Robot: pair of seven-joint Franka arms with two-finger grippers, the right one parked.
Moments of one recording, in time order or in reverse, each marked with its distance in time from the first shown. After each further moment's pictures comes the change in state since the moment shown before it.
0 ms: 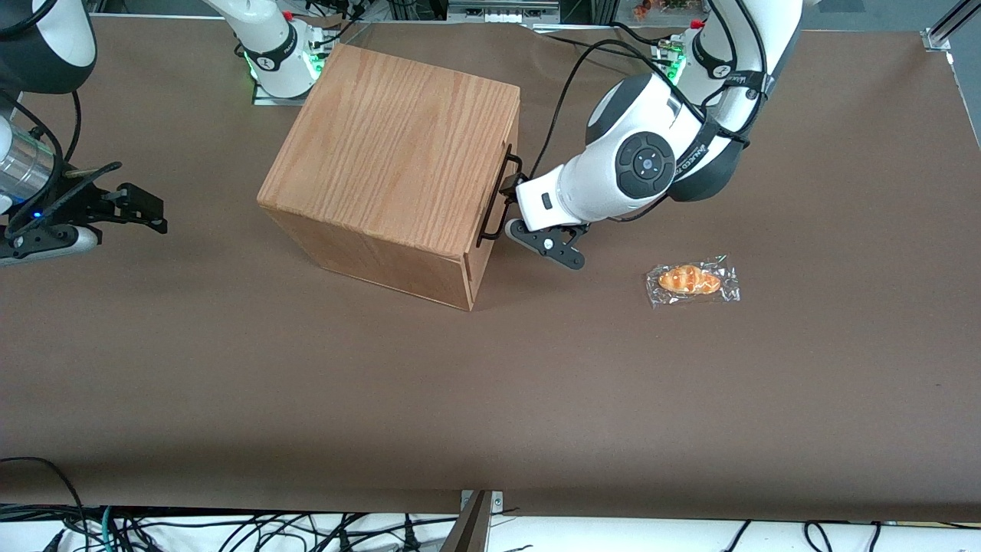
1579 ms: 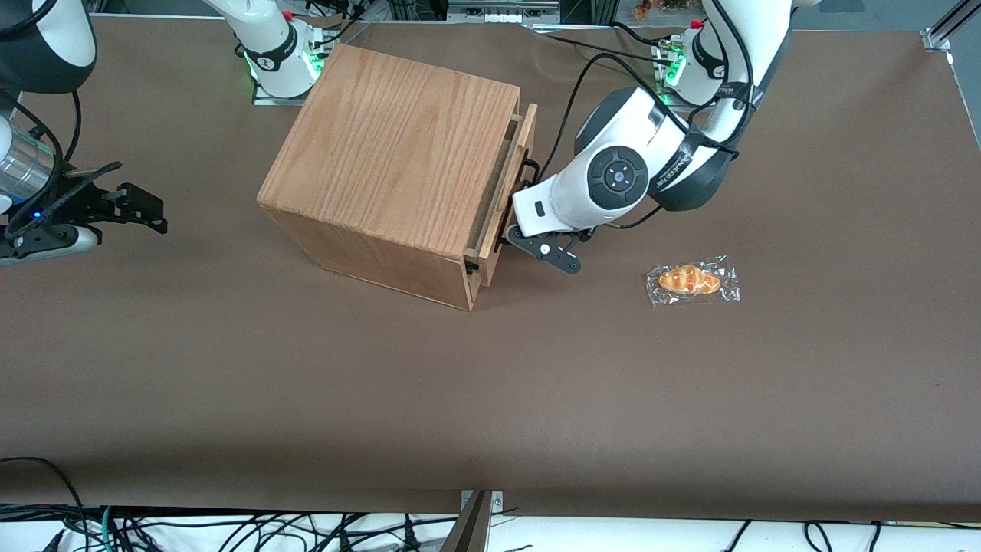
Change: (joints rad) arm -0.010 0.035 0.010 0.003 0.110 -0.056 -0.001
